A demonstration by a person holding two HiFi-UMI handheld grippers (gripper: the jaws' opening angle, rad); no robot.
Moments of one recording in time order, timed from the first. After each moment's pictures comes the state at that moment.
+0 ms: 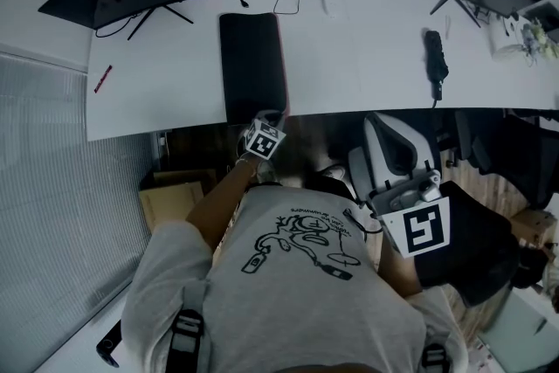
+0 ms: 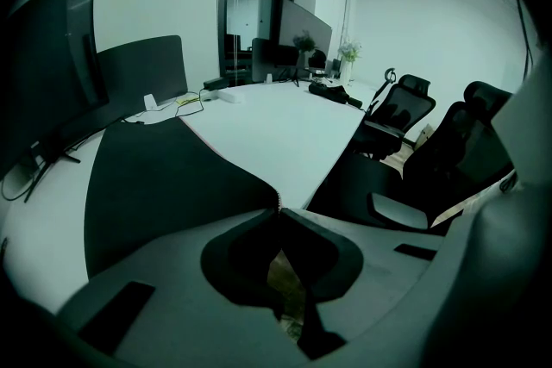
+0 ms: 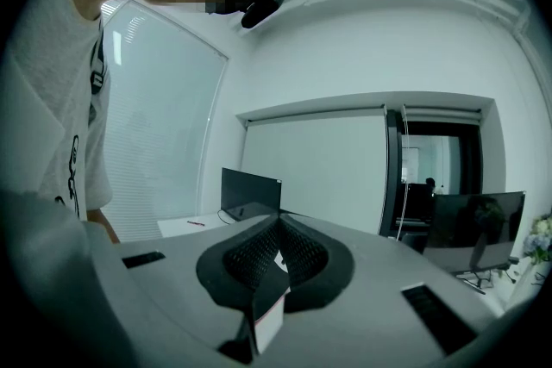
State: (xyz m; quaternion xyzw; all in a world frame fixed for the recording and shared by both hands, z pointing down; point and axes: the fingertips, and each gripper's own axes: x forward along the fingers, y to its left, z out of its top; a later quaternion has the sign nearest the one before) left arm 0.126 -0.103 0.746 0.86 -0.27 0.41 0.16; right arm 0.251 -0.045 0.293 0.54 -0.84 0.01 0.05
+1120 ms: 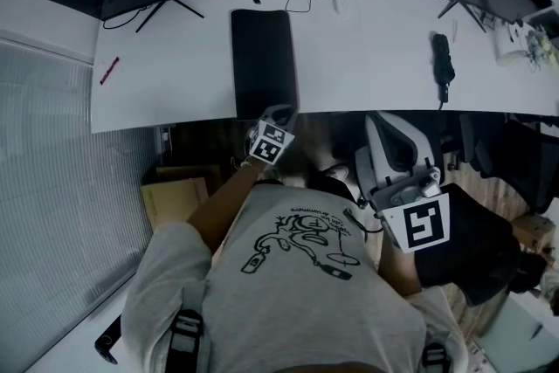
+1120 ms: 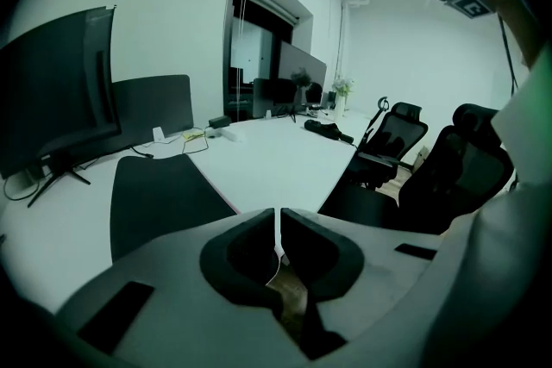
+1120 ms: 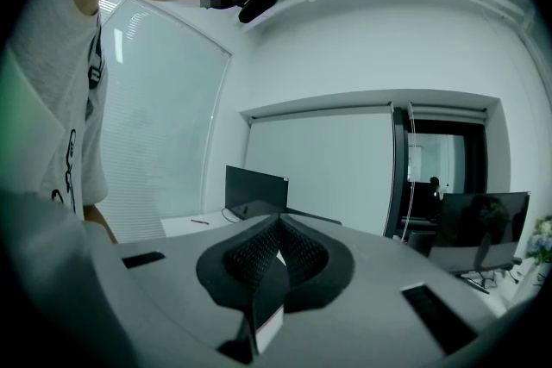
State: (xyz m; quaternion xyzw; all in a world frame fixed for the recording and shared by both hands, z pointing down) left arm 0.131 -0.100 0.678 0.89 -0.29 0.32 0.14; right arm 0.222 -0.045 0.296 0.53 -0.84 0.01 0.06
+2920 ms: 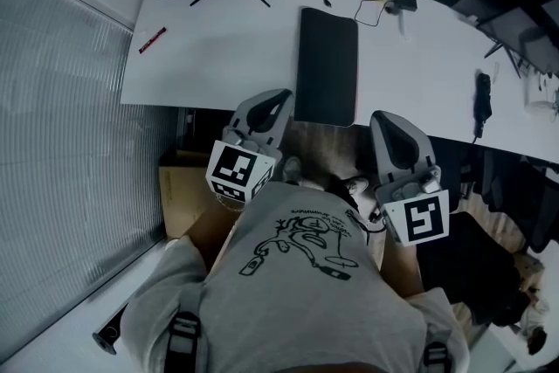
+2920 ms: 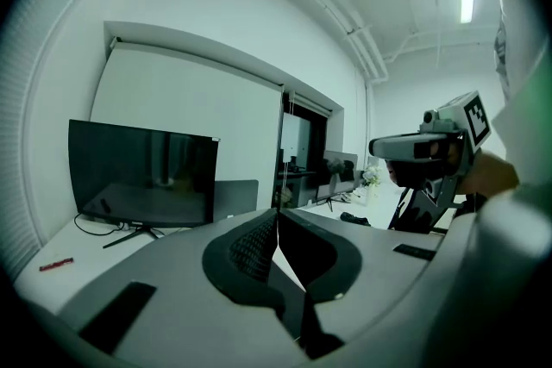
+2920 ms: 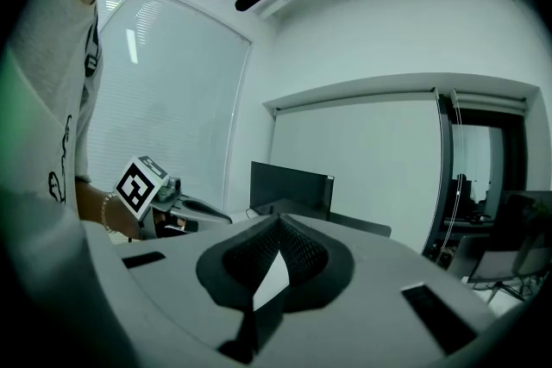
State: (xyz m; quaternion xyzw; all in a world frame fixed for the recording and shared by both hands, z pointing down) left arm -0.071 -0.128 0.392 0.90 -0.42 0.09 0.09; right arm 0.047 -0.093 0.311 0.47 -0.88 0.01 0.07
